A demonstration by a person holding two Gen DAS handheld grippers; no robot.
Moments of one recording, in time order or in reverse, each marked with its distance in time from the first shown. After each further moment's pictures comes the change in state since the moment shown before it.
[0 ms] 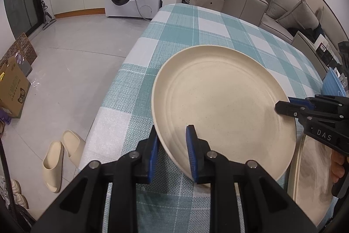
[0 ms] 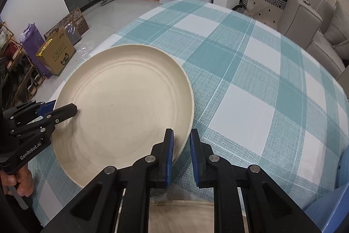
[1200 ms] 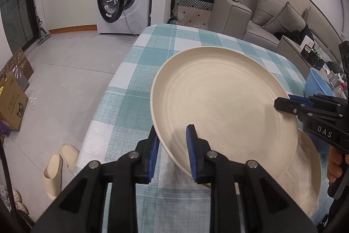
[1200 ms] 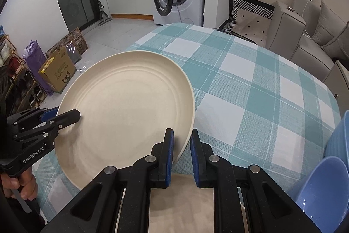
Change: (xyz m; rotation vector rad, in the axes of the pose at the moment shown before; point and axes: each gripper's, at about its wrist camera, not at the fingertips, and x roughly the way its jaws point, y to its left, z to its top) left arm -0.044 -0.039 0.003 0.055 -0.092 -0.039; right arm -0.077 -0.020 -0.025 0.049 -0.148 -0.025
